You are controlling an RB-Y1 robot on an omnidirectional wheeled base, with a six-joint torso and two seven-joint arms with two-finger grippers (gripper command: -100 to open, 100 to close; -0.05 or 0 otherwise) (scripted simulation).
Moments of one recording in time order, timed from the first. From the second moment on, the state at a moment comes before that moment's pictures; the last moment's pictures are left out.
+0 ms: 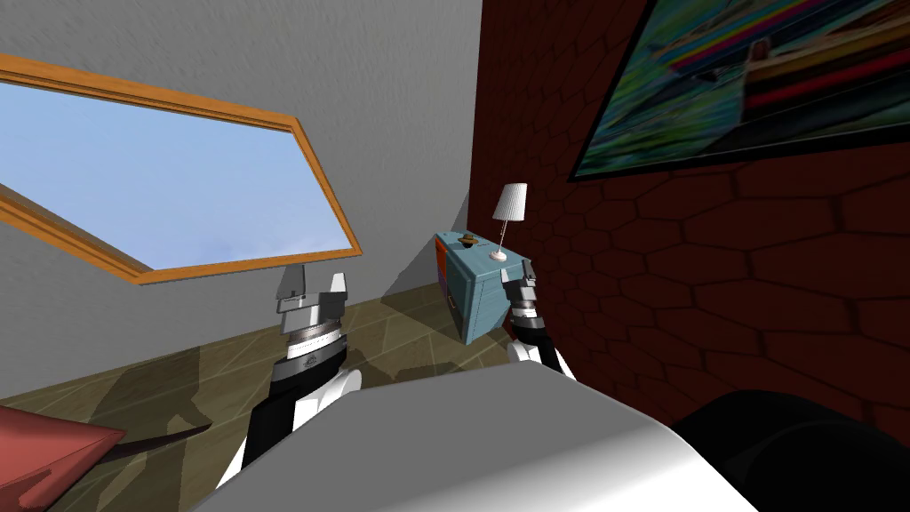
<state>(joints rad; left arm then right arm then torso) 0.55 -0.02 0.04 -2.35 0.09 -0.53 -0.12 0.49 -0.03 0.06 -2.21 -0.03 -0.52 -0.11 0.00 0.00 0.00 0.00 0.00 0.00</state>
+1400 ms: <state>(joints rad) 0.55 -0.02 0.04 -2.35 0.09 -0.53 -0.12 0.47 -0.11 0.07 -2.19 0.06 -0.54 -0.11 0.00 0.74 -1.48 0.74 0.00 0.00</state>
